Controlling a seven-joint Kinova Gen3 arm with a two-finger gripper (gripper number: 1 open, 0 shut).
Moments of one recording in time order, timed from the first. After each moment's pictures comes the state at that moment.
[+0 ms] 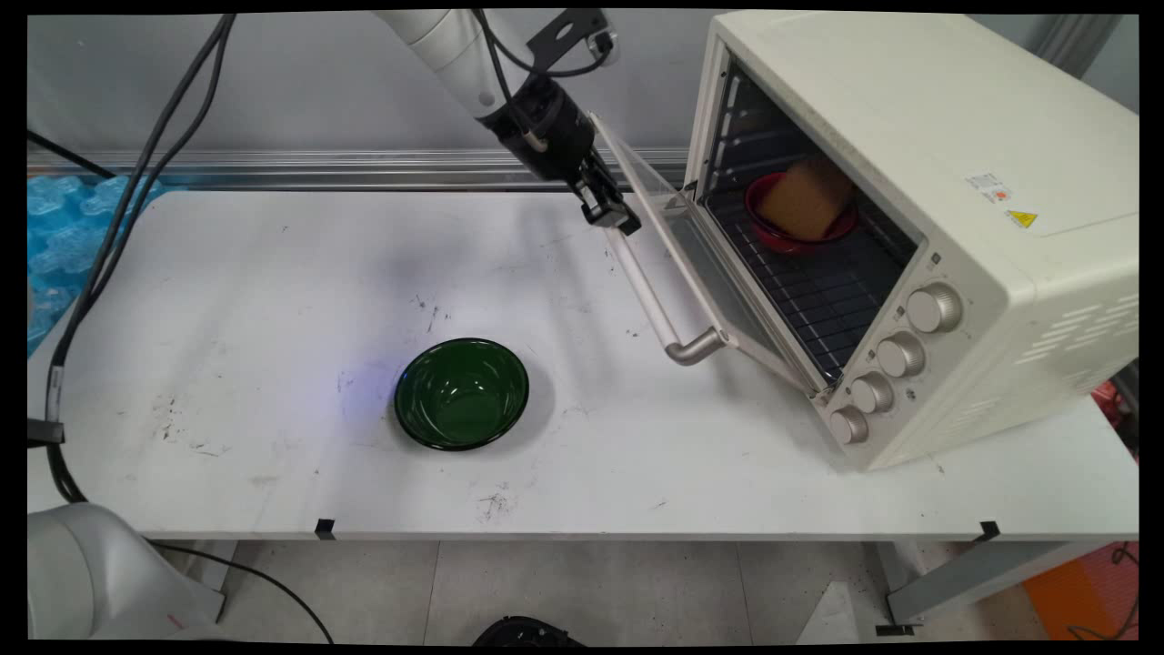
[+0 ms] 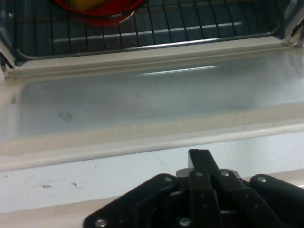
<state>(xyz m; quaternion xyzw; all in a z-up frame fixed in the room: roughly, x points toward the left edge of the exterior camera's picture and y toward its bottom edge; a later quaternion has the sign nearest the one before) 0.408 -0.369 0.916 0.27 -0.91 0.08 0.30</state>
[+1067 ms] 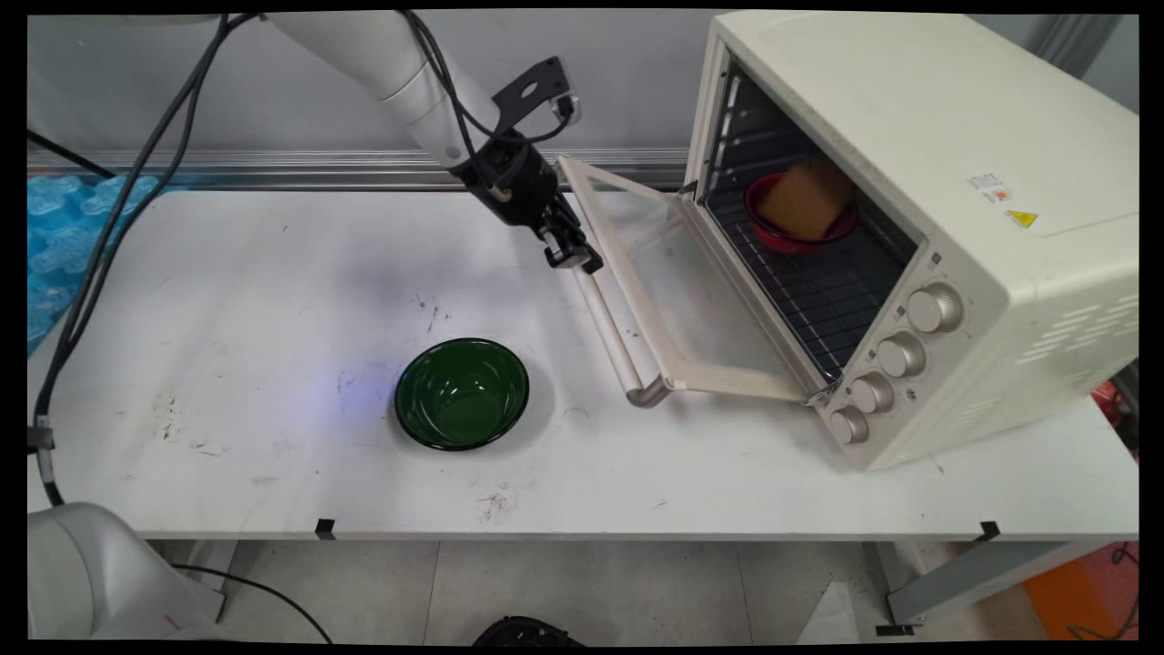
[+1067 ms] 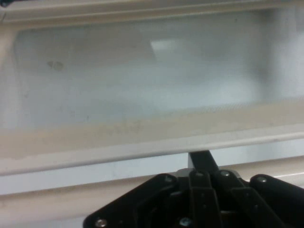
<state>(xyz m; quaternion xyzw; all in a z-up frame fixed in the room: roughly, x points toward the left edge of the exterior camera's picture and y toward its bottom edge) 0.430 -0.343 0.878 0.28 -0.91 0.07 0.28</state>
